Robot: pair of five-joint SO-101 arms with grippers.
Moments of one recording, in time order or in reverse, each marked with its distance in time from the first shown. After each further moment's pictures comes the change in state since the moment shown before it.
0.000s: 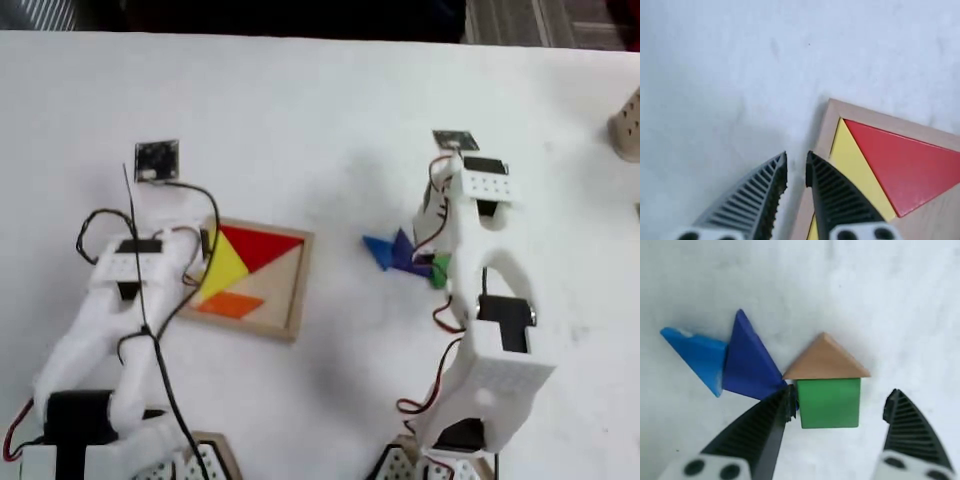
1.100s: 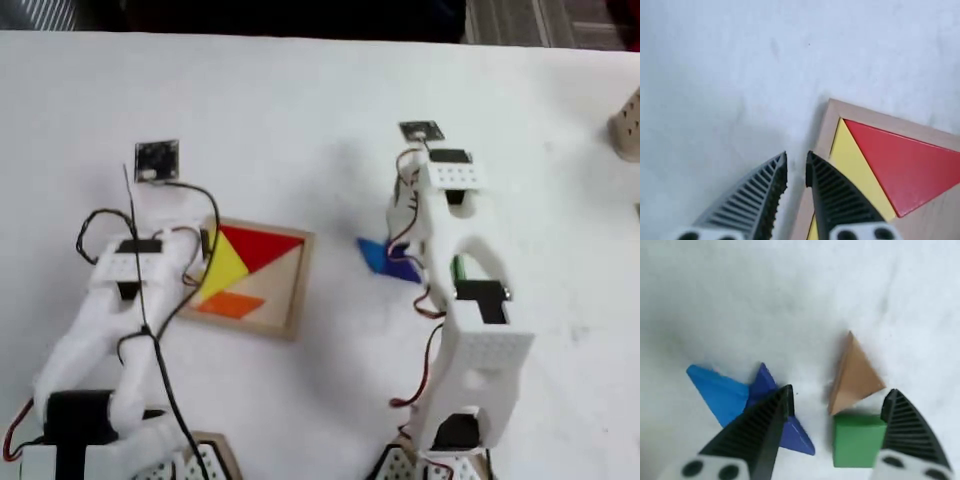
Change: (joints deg) left arm 0.0 0.0 0.0 0.1 0.0; right arm -7.0 7.6 -7.6 -1.1 -4.7
